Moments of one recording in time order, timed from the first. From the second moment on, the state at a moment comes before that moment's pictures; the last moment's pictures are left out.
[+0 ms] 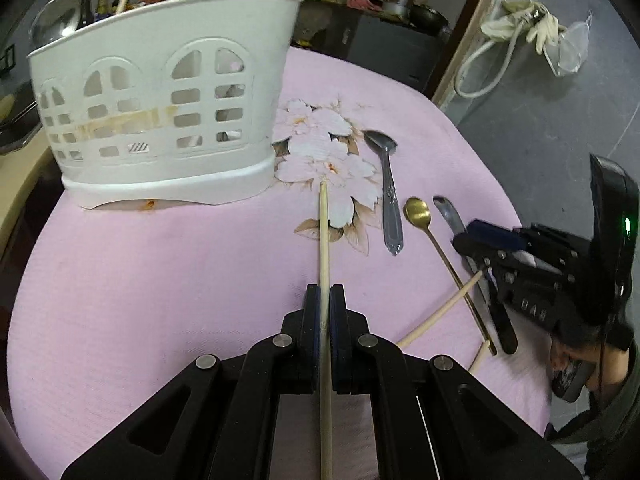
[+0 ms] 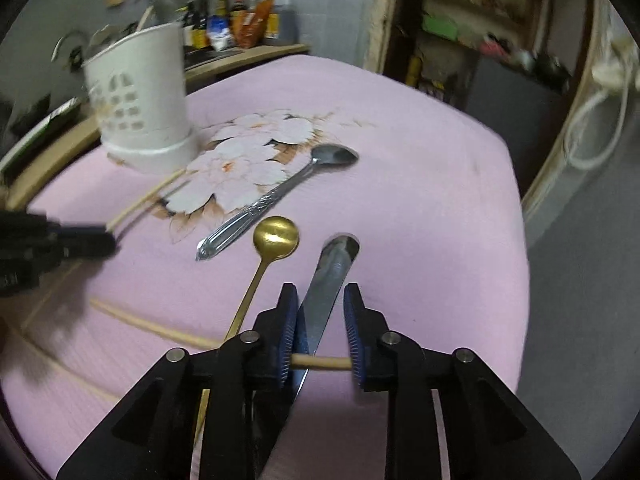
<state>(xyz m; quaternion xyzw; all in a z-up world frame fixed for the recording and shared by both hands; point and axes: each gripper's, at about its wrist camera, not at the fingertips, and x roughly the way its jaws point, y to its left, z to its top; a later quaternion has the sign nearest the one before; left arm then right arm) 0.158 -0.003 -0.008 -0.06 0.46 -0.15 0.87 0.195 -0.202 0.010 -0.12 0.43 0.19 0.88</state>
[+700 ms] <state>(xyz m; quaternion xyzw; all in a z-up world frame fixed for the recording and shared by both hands) 0.208 -0.011 -0.006 0.03 0.54 -0.23 0.81 0.197 -0.180 0.005 -0.13 0.45 0.14 0.87</state>
